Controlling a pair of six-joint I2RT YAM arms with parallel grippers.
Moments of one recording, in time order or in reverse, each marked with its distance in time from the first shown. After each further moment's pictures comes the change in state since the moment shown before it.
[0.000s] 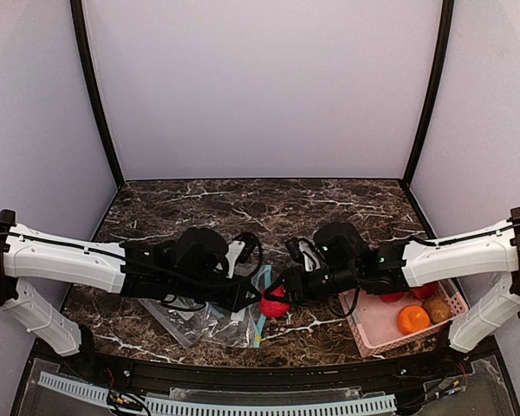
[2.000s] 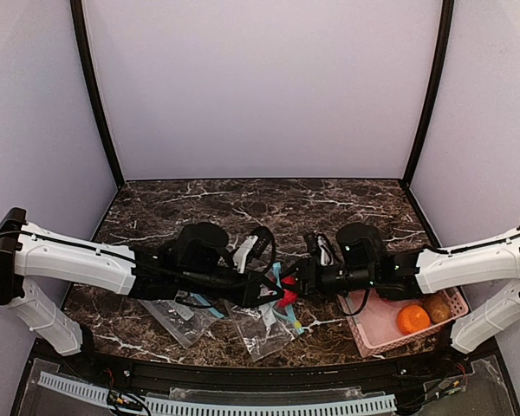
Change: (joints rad) left arm 0.018 0.058 -0.020 0.290 0.210 -0.021; right arm -0.051 -0.100 -0.152 0.205 -0.003 0.166
